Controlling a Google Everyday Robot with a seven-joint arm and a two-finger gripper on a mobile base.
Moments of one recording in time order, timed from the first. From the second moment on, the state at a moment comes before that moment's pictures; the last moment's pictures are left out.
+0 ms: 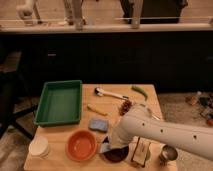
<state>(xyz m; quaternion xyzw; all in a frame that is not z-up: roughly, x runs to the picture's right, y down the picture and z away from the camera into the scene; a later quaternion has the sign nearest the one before) 0.036 0.263 0.689 -0.33 -0.16 0.03 0.93</state>
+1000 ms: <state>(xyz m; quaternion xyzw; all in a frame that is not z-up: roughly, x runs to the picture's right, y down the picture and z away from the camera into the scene) 0.026 0.278 0.684 -0.38 -0.14 -0.01 0.92</state>
